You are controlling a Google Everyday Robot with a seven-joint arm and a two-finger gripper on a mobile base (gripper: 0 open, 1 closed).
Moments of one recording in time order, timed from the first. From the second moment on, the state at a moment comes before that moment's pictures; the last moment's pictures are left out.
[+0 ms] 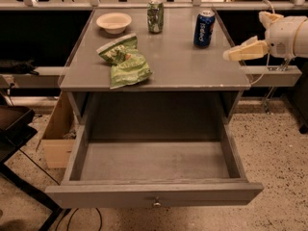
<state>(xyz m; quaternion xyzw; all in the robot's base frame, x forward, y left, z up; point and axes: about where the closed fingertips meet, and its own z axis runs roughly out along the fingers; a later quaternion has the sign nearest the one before) 0.685 -0.254 0.953 -0.39 0.71 0.09 0.59</state>
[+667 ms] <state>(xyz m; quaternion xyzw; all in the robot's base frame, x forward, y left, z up) 0.728 -0.237 0.930 -0.38 0.71 0.12 0.58</state>
